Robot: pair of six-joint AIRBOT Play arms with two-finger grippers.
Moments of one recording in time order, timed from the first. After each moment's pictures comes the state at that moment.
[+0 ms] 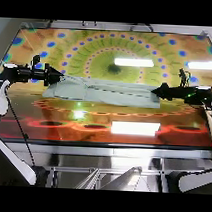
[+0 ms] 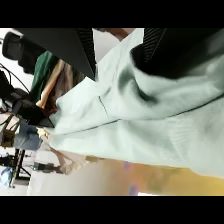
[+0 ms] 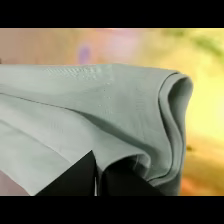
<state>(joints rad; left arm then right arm) 0.32 -2.19 1.83 0.45 -1.50 -1.21 -0.27 -1.76 1.11 -0.40 0.99 0.79</state>
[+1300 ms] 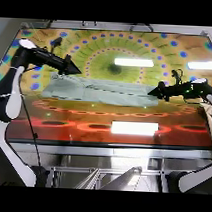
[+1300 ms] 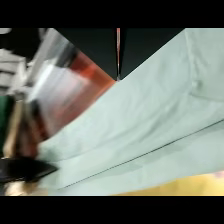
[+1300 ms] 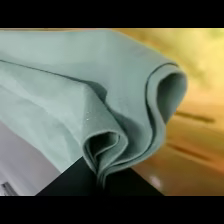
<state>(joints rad) 0.00 -2.07 1.98 0.67 -1.52 -1.27 -0.25 -1.87 1.31 -0.55 1.23 1.07</state>
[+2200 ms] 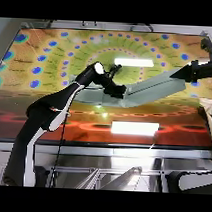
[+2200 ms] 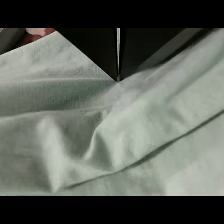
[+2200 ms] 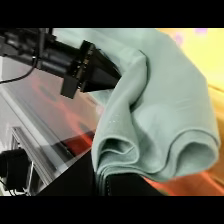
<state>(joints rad) -0.53 -2.25 2.04 0.87 -1.22 -1.47 -0.38 -1.70 1.65 -0.56 1.69 1.06</state>
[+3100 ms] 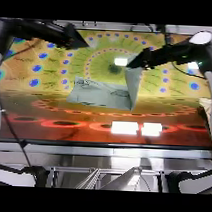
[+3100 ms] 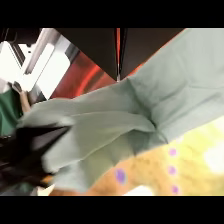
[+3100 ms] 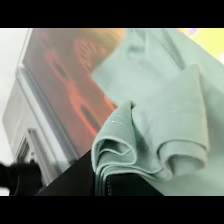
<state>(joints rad) -0.06 -1.67 1.98 0.63 -1.45 -1.28 0.12 -1.75 1.75 -0.49 1.38 1.15</state>
